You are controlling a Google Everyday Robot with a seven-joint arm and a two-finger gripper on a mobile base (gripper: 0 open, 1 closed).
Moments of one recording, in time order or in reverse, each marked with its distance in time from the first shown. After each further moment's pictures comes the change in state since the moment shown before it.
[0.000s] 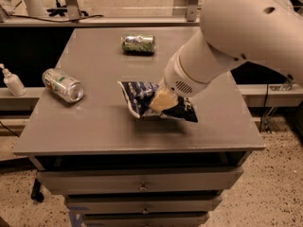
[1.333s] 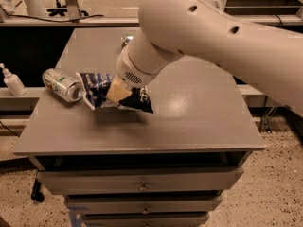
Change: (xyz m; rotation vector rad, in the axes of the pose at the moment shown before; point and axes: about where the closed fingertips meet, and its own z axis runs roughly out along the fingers) arm -0.100 0.006 0.049 -0.008 -0.102 -0.060
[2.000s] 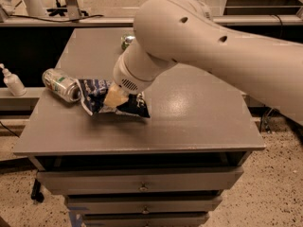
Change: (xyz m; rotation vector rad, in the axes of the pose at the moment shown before) arm 0.003 0.009 0.019 -0.024 0.003 0.003
